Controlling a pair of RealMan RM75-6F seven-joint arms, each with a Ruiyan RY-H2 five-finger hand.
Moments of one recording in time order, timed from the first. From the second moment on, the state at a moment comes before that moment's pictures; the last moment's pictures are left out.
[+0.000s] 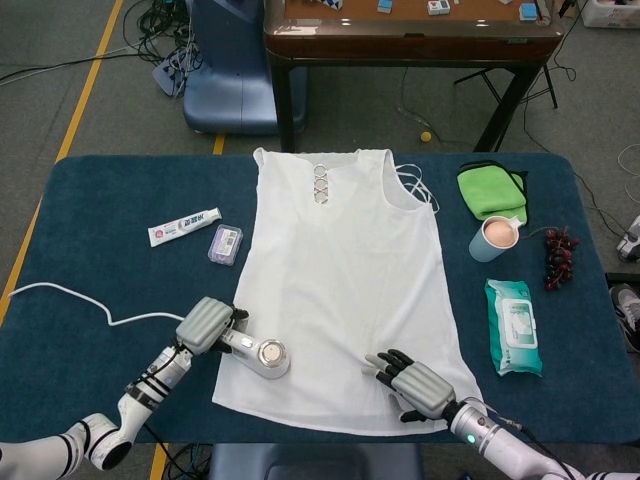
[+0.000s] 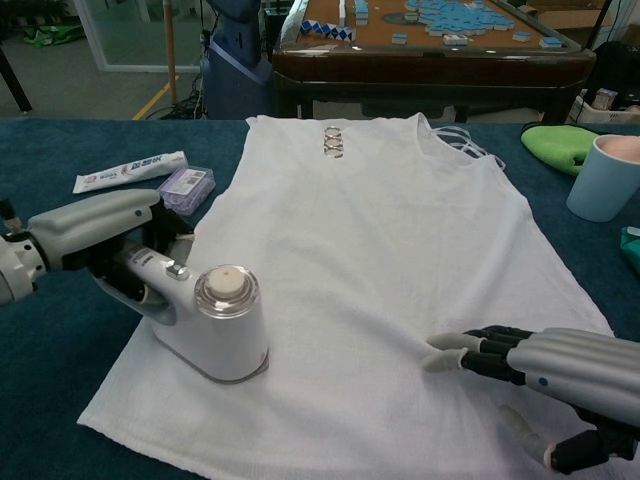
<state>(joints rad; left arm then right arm) -0.62 -1.62 0.00 -1.24 1.55 1.14 -0.20 0.49 -1.41 -0.19 -1.57 -1.65 0.94 -0.02</state>
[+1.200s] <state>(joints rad) -0.48 -1.47 0.08 -1.25 1.59 1.22 -0.29 0.48 -1.40 -0.19 -1.60 -1.65 0.95 -0.05</state>
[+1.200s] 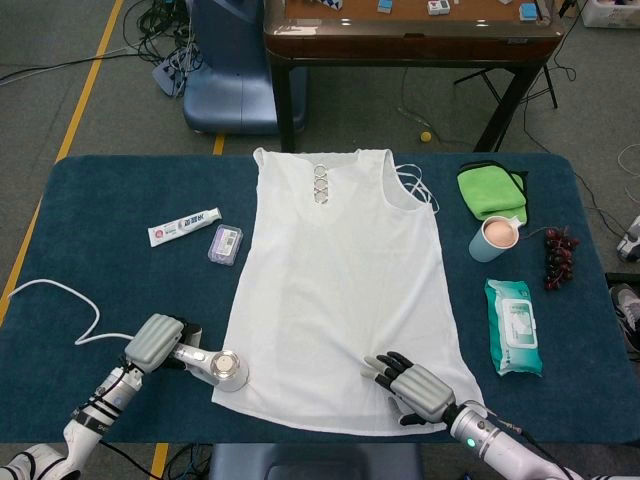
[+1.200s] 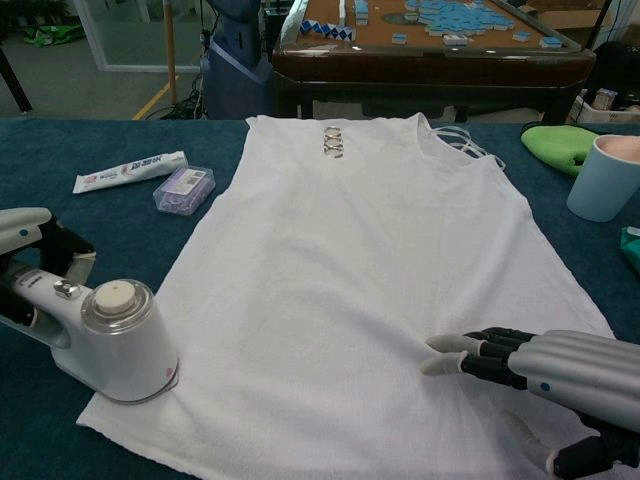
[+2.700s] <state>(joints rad) -0.57 -1.64 -0.15 -0.83 1.37 1.05 -0.43 0.37 -1.05 -0.04 -1.85 -1.64 1.28 -0.09</state>
